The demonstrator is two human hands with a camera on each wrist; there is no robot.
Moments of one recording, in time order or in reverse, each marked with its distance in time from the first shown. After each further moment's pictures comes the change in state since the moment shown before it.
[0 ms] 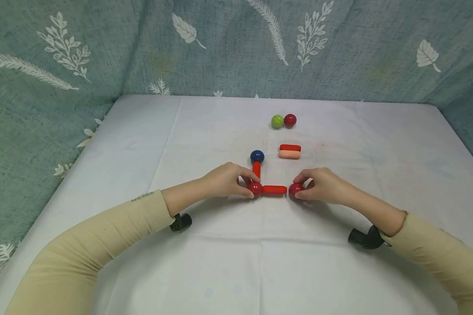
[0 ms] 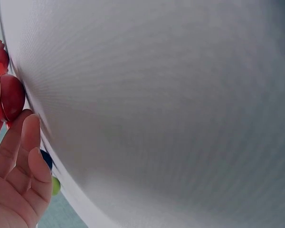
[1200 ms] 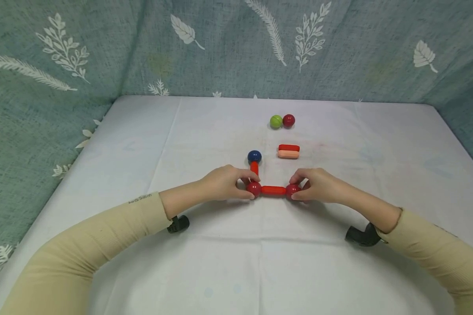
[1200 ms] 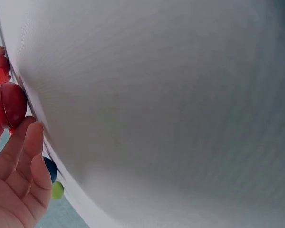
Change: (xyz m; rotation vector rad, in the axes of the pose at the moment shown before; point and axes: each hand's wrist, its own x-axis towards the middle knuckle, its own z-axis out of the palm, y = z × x) left_hand -0.004 0.004 0.003 0.147 0.000 -0.013; right_hand 0.004 -0.005 -0.001 -0.007 -0.048 0.025
